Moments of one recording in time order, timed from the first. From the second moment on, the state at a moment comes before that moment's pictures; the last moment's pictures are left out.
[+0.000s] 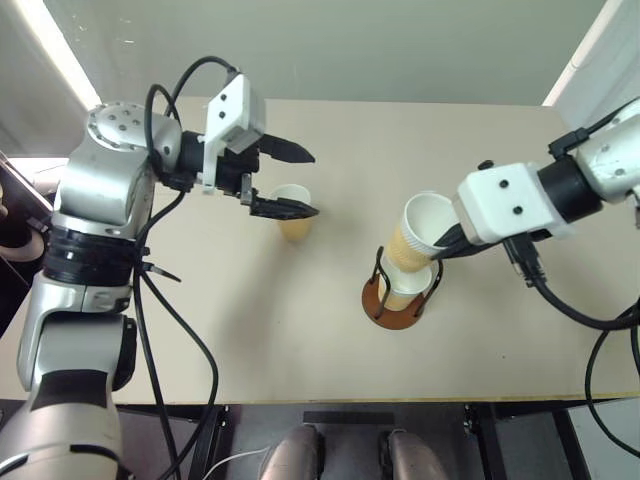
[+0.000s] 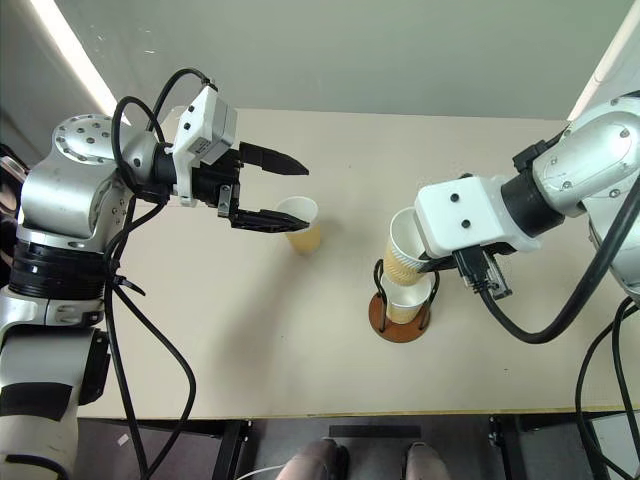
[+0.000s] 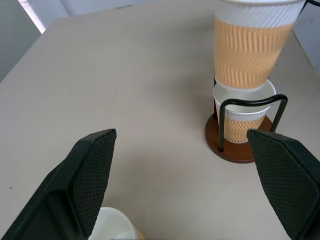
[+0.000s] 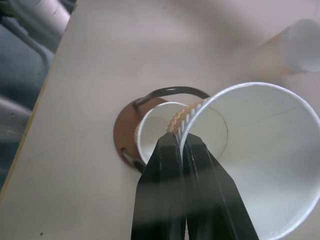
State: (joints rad) left arm -1.08 0.79 -0.14 0.18 -0.35 0.48 -1.40; right arm -1.09 -1.10 0.33 -0.44 0.23 0.62 1.59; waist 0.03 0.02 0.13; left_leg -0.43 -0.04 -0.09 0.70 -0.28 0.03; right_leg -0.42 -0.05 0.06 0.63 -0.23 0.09
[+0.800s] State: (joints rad) left arm -1.08 0.79 -0.14 0.17 -0.35 0.48 -1.41; right arm -1.07 -1.01 0.41 -0.43 0.12 0.59 1.57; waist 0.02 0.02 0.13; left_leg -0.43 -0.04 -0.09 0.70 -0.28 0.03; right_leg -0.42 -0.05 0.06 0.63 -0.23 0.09
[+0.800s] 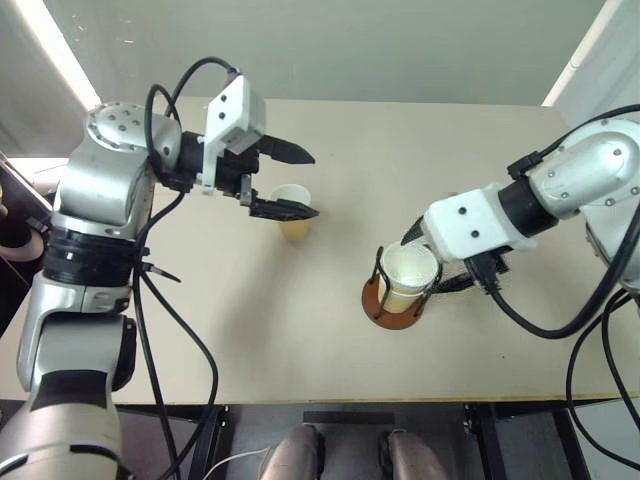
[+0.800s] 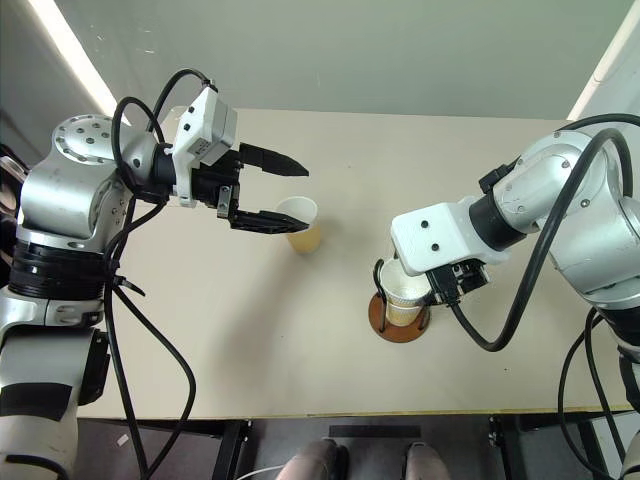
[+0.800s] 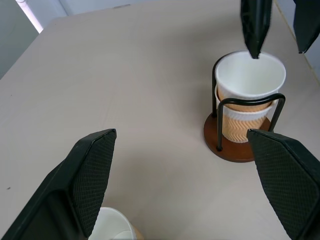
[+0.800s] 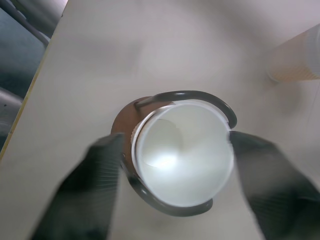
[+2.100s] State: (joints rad) left arm -1.09 0.68 -0.41 0.51 0.32 -0.09 -1.15; right arm -1.03 -1.10 0.06 -0.38 0.52 1.01 1.33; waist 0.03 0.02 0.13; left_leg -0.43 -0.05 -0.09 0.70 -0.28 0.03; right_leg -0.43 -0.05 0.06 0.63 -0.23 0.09
